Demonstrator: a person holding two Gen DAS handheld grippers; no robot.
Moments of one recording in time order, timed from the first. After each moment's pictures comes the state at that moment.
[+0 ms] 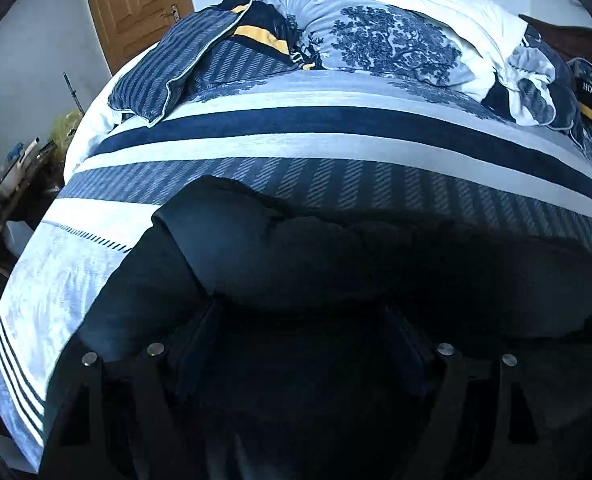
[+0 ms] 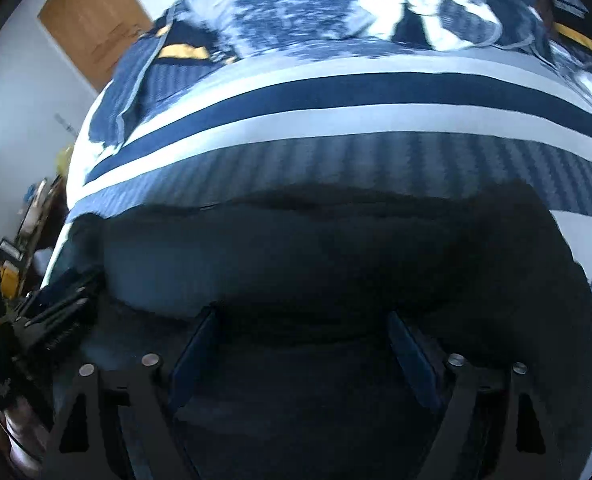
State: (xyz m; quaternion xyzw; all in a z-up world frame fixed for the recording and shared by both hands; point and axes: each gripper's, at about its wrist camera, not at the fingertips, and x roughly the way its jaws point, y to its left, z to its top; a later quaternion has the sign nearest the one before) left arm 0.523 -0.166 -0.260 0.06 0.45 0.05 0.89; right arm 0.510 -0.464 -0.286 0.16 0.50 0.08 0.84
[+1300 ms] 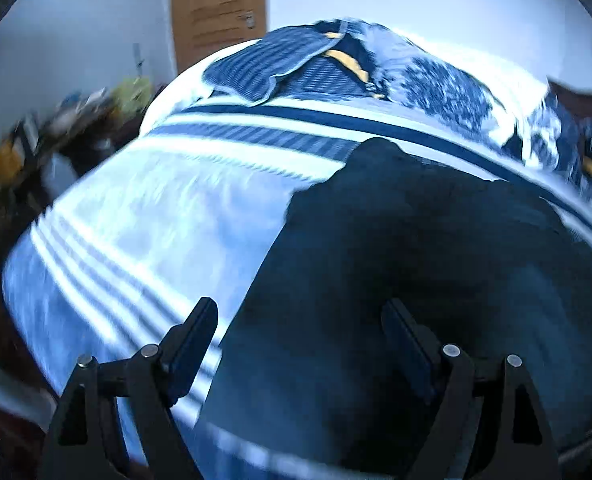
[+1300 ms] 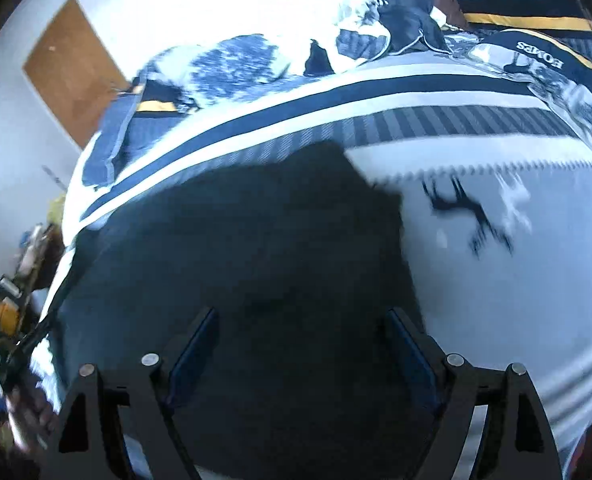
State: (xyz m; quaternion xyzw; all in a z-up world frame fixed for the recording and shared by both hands) left arm 0.311 -0.014 -0.219 -0.05 0.40 0.09 0.91; right arm 0.284 -0.528 -0.268 0.21 0.43 0.04 0.88
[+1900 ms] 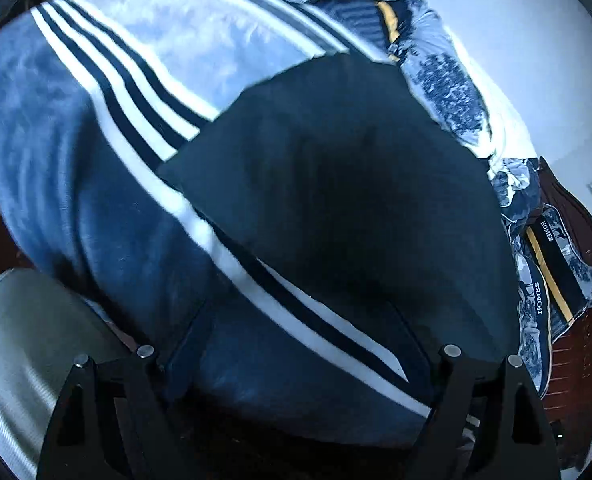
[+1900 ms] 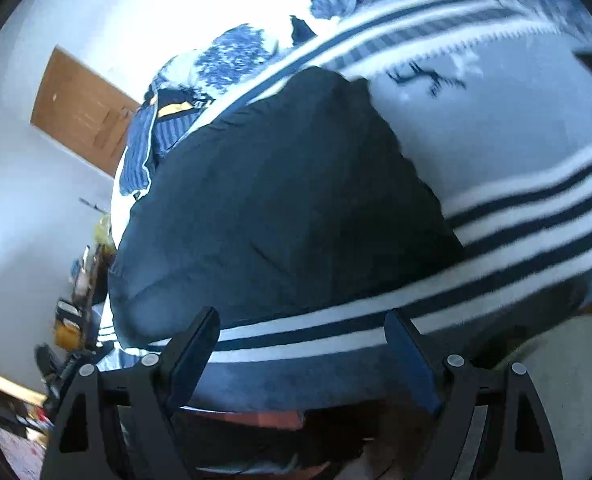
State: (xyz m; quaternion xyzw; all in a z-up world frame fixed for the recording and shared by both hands) left arm 0.255 0.013 -0.273 -0.31 0.50 0.02 0.81; right arm 0.217 -0.540 -0.320 0.37 0.46 0.07 0.80
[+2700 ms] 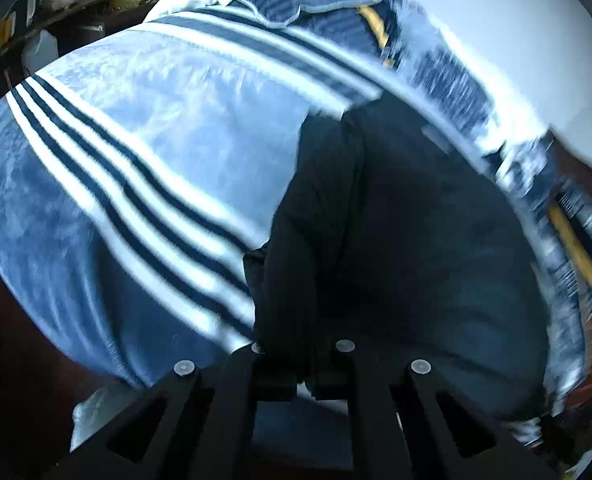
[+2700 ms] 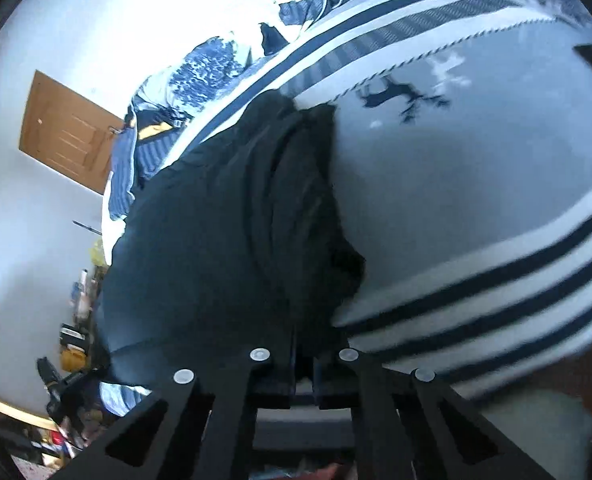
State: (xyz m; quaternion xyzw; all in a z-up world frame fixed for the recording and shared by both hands) left arm 0.315 0.016 -0.238 -0.18 0.50 0.05 0.84; right arm 0.261 -0.582 -0.319 0.33 0.47 0.04 0.82
